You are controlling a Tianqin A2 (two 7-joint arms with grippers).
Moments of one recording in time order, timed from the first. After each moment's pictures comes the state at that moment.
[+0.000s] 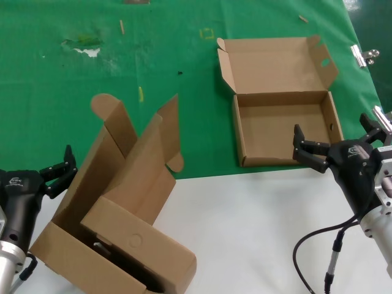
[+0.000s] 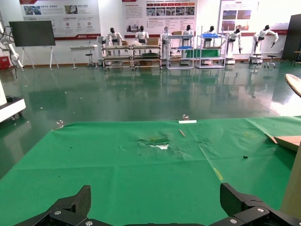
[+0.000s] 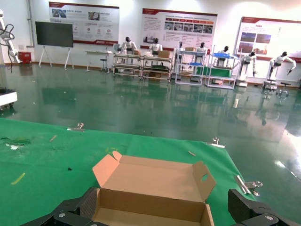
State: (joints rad) left arm 0.00 -0.30 1.60 -1.60 -1.80 0.00 0.00; right arm 0.00 0.31 -1.59 1.62 1.77 -0.02 0.01
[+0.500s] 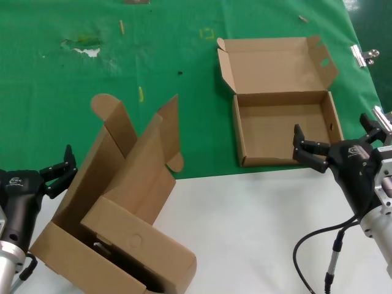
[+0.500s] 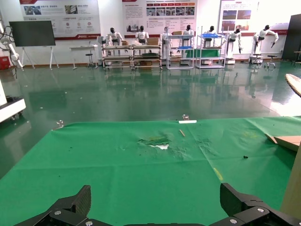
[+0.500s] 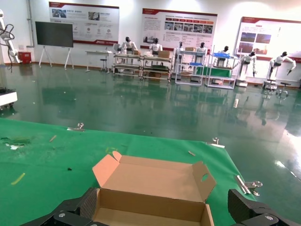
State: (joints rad) left arm 0.00 -0.30 1.60 -1.60 -1.80 0.00 0.00; right arm 0.00 0.31 -1.59 1.62 1.77 -0.02 0.01
